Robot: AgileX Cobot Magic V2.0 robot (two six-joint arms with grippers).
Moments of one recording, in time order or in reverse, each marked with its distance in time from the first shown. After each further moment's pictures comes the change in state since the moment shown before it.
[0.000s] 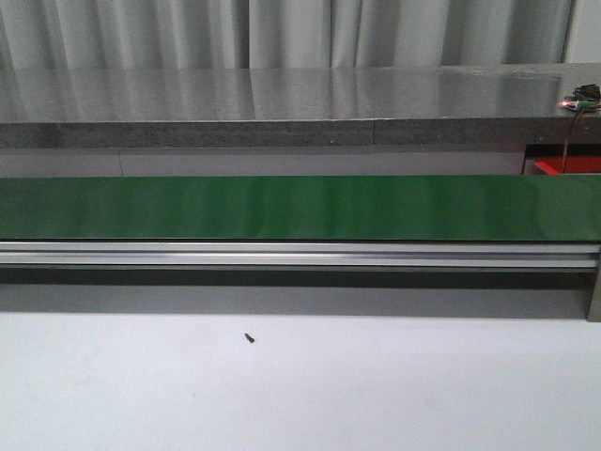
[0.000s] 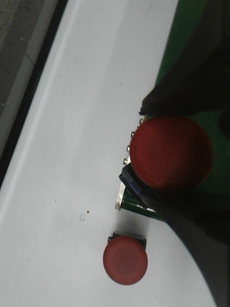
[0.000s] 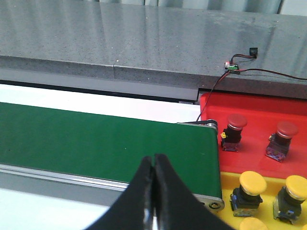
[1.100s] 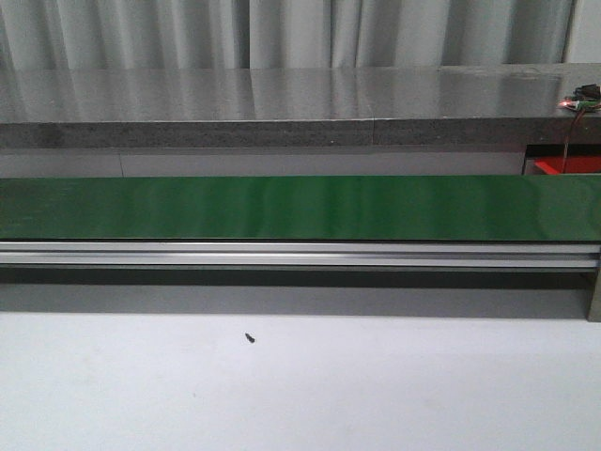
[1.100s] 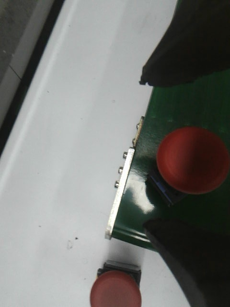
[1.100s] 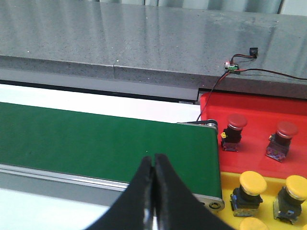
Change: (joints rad) left arm -0.015 -0.018 0.060 -0.072 -0.051 0.024; right arm 0.000 0.000 0.000 0.000 0.000 0.000
